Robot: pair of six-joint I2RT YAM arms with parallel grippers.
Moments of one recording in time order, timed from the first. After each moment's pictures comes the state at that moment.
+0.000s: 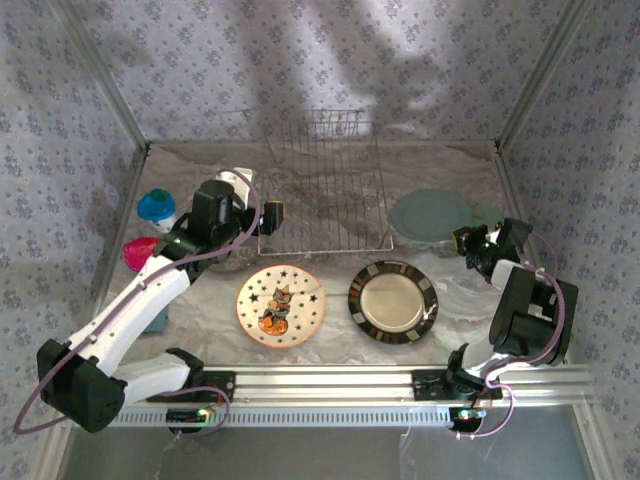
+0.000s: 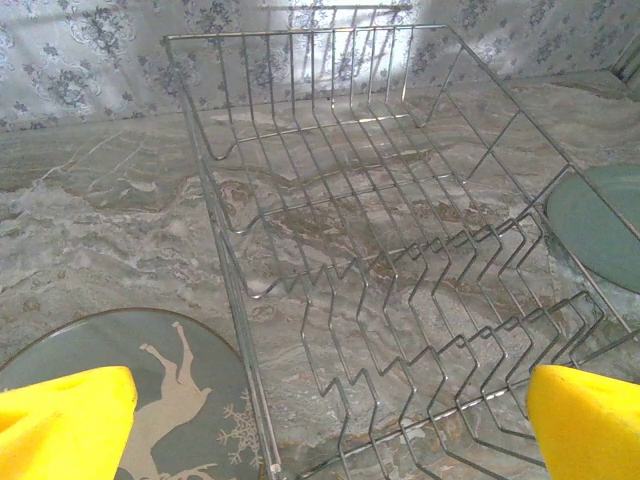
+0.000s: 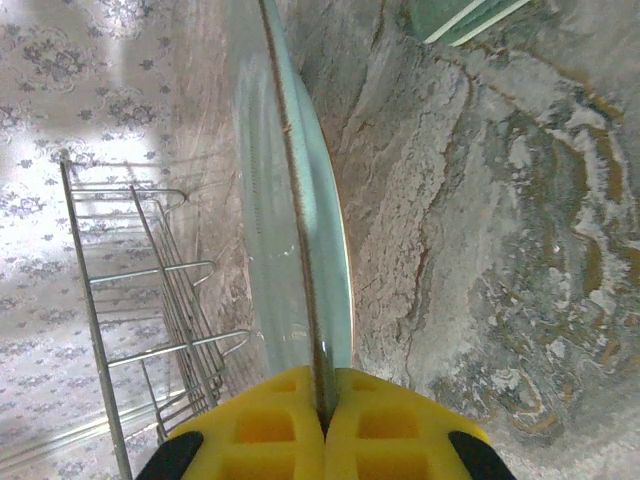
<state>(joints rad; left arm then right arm) -0.51 1.14 1.01 -0.35 -0.10 -0.22 -0.39 1.48 0.58 0.22 -0.62 1.02</state>
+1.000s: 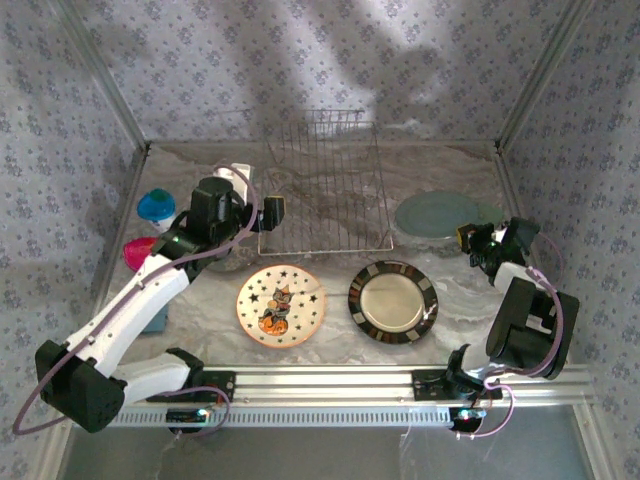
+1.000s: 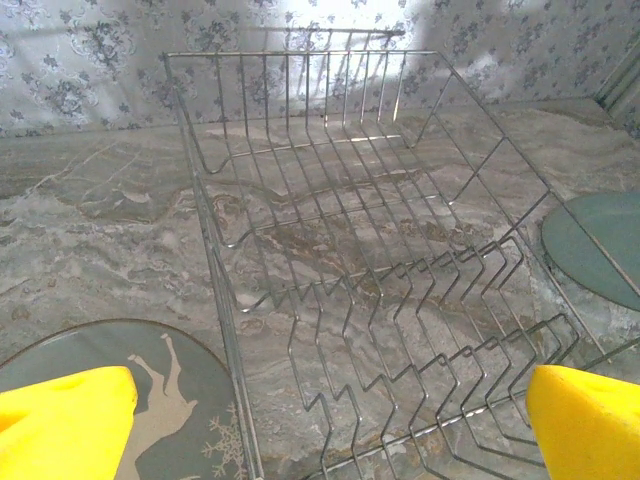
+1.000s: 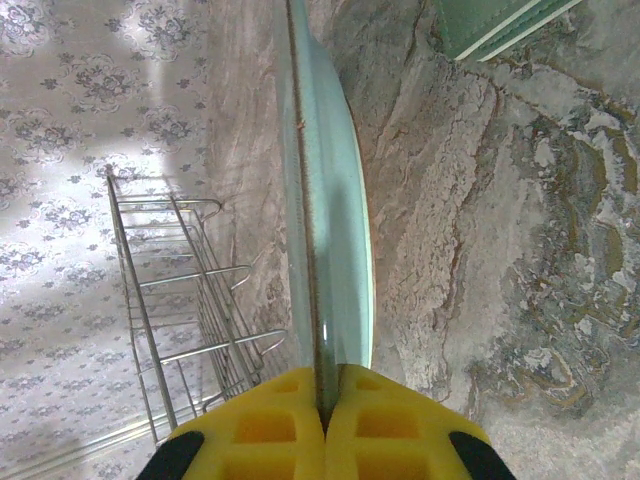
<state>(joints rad) -0.52 1.14 1.04 -0.35 -0.10 -0.26 -0.41 1.41 0.58 0.19 -0.64 1.07</state>
